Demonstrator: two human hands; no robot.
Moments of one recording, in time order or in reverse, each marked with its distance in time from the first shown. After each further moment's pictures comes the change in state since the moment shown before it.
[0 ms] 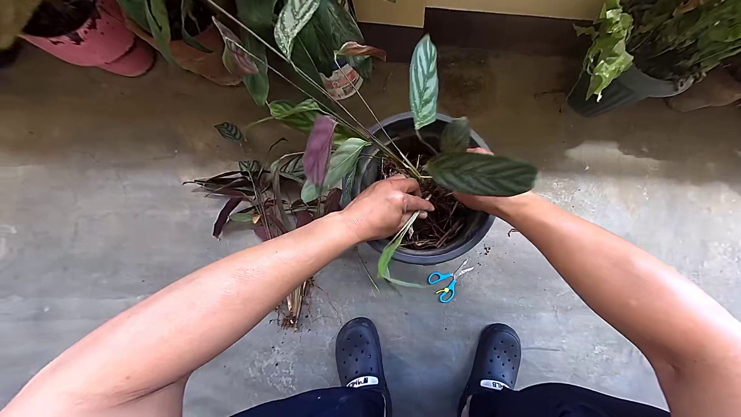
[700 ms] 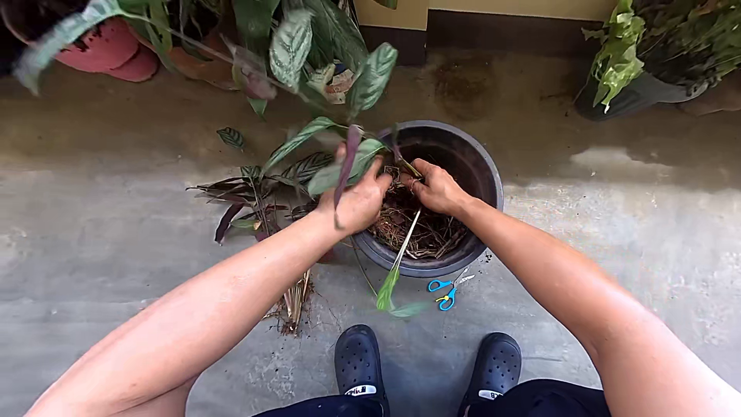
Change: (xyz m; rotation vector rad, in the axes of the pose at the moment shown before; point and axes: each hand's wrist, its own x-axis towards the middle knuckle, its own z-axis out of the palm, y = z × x) left_hand -0.006 -0.023 -0.018 0.384 -0.156 -0.445; right_hand 0.062 0.004 0.064 0.464 -0.100 0.085
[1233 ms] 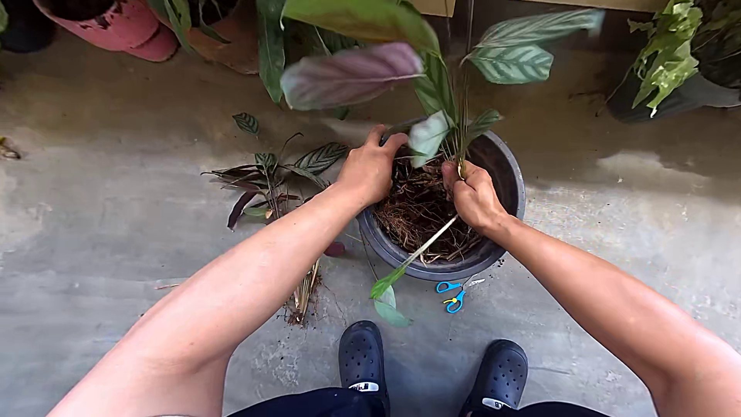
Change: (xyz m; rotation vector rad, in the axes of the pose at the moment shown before) left_hand 0.035 -0.005 -0.011 -0.199 -0.131 -0.388; right_hand -0.042 -0.015 -0.004 0.336 0.284 0.017
